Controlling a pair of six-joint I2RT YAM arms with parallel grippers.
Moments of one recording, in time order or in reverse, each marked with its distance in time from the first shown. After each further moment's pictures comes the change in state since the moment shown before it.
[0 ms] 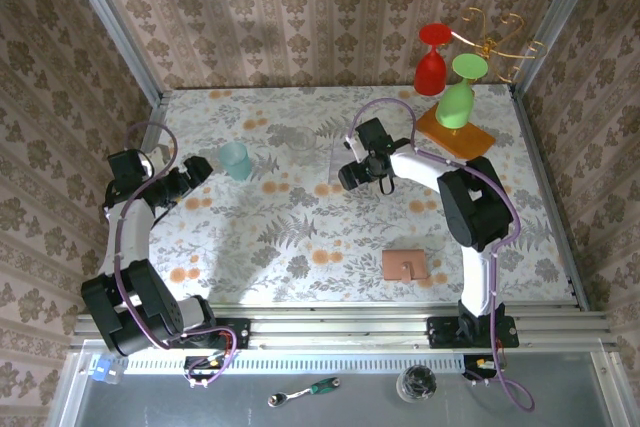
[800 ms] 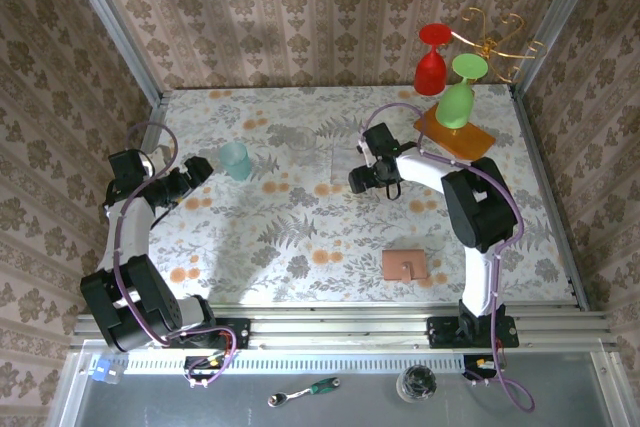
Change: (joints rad) left arm 0.001 0.021 0.002 0.000 0.011 0.000; right arm -0.031 -0.032 -0.074 -0.029 0.055 0.132
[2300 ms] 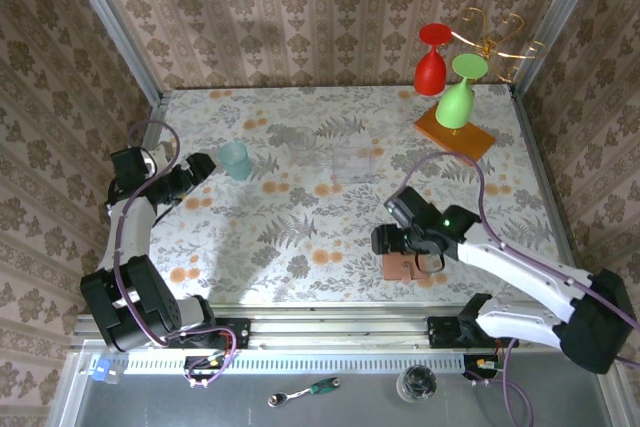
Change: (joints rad) left arm -0.023 0.000 0.000 0.045 0.041 -0.043; right arm 0.347 -0.904 -0.546 -0.380 0.044 0.589
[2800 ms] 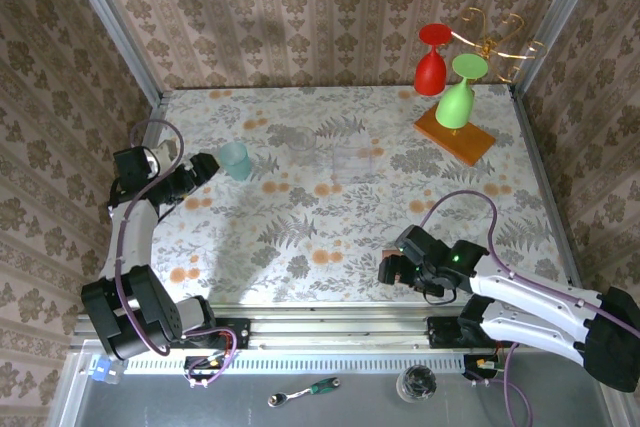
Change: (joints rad) left arm -0.034 -0.049 0.000 -0.022 -0.024 0.018; right arm 0.075 -0.150 -0.284 0.078 -0.072 0.340
